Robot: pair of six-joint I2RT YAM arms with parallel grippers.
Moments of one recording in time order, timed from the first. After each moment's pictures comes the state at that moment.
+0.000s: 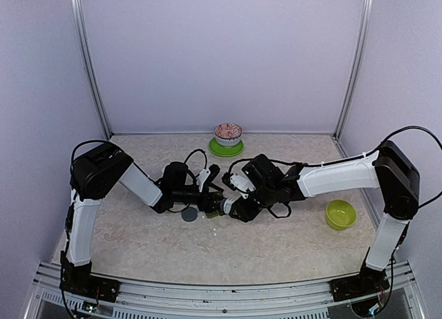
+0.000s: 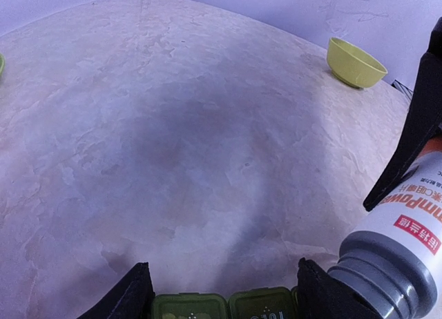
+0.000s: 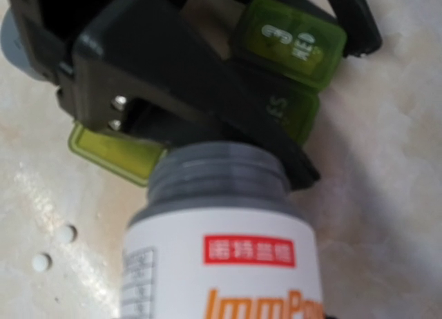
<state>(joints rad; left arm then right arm) -0.65 2.23 1.04 0.80 0.64 0.00 0.91 1.80 1.12 -0.22 -0.07 0.05</state>
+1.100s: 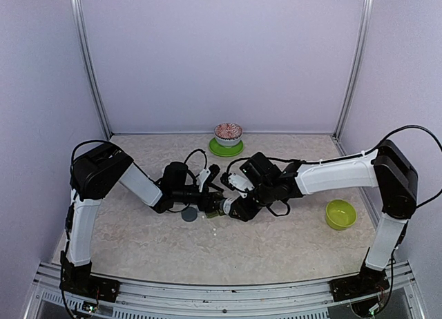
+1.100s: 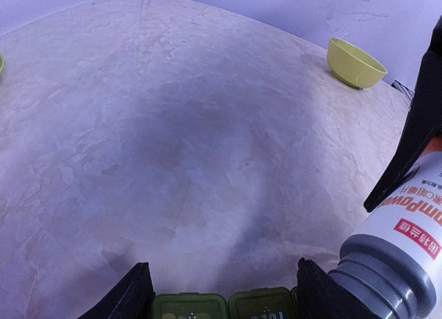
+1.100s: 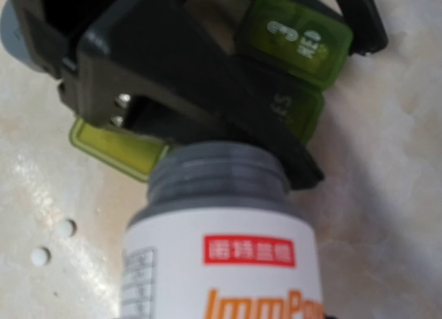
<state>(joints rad) -0.65 2.23 1.04 0.80 0.64 0.00 0.91 1.82 1.16 -0.29 -0.07 0.03</state>
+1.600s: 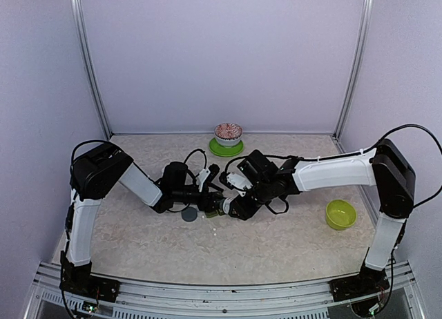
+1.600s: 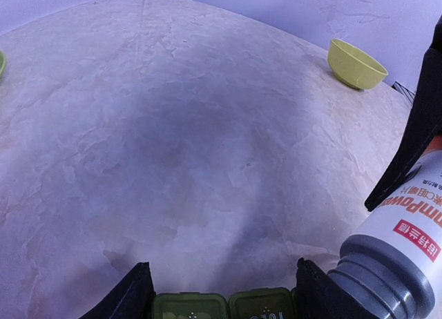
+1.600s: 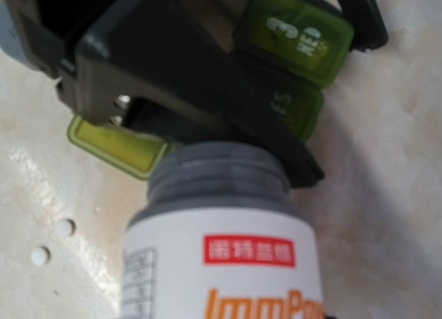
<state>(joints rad) -0.65 2.23 1.04 0.80 0.64 -0.01 0.91 1.84 1.22 -0.36 -0.07 0.03</state>
